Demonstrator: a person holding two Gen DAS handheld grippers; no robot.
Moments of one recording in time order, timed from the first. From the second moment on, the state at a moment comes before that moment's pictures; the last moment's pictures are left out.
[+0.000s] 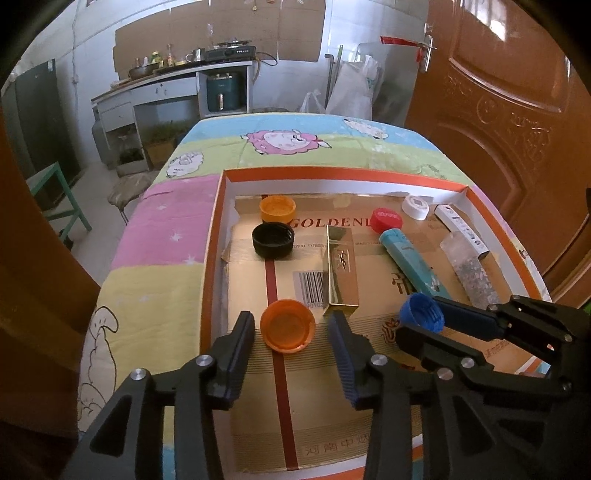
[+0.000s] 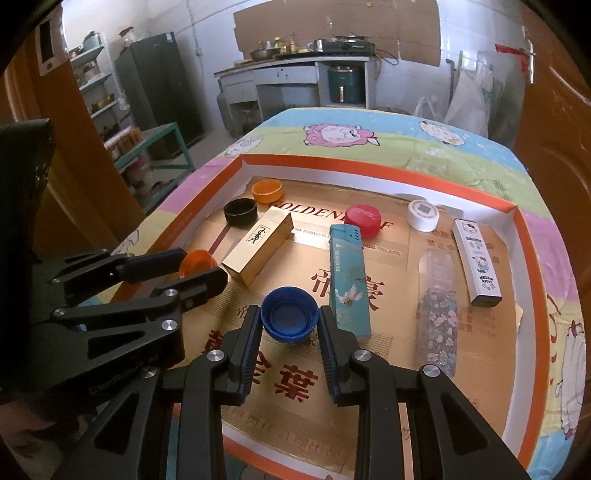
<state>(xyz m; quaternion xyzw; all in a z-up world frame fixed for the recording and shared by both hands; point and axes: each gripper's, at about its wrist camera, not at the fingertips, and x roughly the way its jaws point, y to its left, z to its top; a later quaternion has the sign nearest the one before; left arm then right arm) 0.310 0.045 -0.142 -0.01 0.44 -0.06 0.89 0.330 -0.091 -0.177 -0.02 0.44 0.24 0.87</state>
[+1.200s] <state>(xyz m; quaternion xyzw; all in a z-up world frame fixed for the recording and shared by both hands) 0.272 0.032 -0.104 -0.01 0.40 -0.05 0.91 0.281 -0.137 -0.147 0.00 0.41 0.16 0.90</state>
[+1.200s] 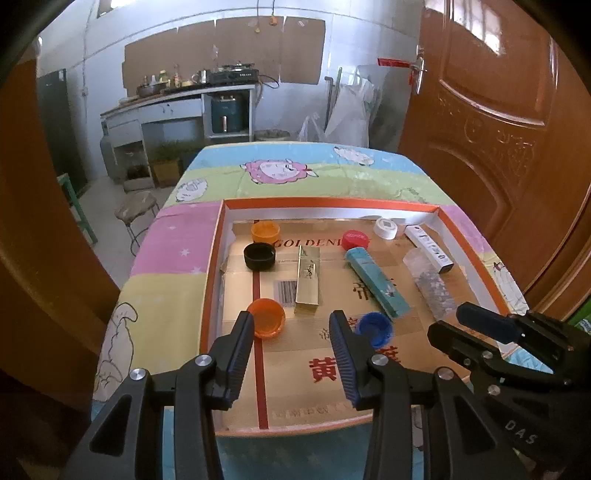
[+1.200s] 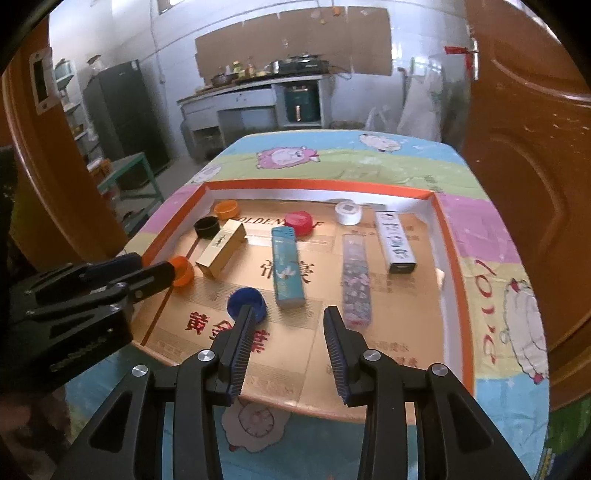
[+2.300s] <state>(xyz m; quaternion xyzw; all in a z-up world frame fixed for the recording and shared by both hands) 0.125 0.001 -0.030 0.00 0.28 -0.02 0.96 0.126 -0.155 -0.064 0.00 0.31 0.04 0.95</state>
